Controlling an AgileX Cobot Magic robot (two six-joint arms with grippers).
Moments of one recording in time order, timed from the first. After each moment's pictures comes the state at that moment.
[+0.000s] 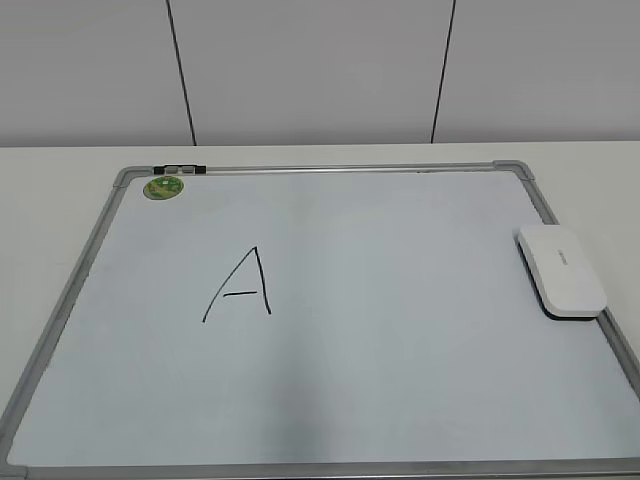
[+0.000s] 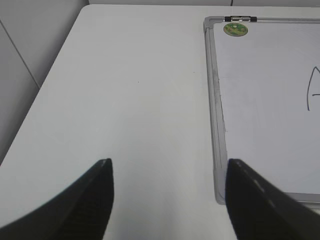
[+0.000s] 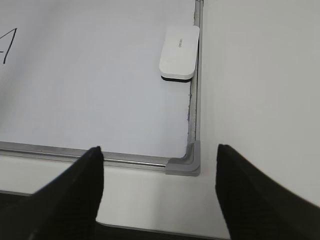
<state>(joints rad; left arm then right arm) -0.09 0.01 -0.52 0.19 1.10 -0.21 0.00 -0.02 -0.49 0.10 1.14 -0.14</state>
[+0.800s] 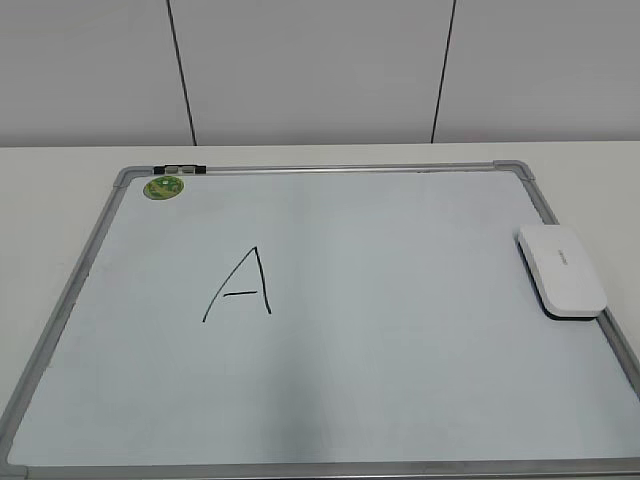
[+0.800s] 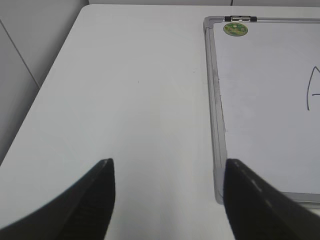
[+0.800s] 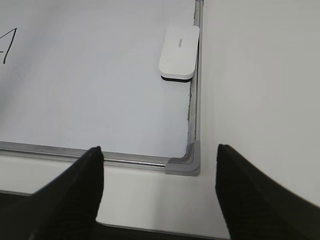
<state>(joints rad) -0.09 0.01 -0.52 0.19 1.10 -0.21 0.00 -0.02 -0.49 0.10 1.14 -0.14</state>
